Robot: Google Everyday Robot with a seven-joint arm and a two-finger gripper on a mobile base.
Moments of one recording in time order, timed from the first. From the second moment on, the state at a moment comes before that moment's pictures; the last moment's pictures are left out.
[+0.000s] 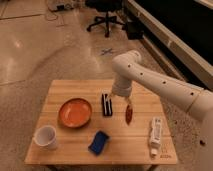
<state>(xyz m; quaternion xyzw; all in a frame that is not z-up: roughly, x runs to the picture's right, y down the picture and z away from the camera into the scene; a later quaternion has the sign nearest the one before) 0.071 0.069 0.758 -0.28 -0.24 -0.53 0.77</state>
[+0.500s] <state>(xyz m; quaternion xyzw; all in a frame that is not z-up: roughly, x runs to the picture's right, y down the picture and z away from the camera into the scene) 0.051 0.050 0.802 -0.23 -0.24 -0.57 0.75</state>
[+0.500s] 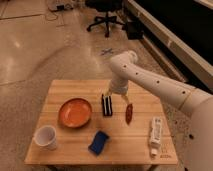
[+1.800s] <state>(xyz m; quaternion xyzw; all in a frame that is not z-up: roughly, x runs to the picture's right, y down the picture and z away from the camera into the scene) 0.017 0.076 0.924 -0.23 -0.24 -0.64 0.70</state>
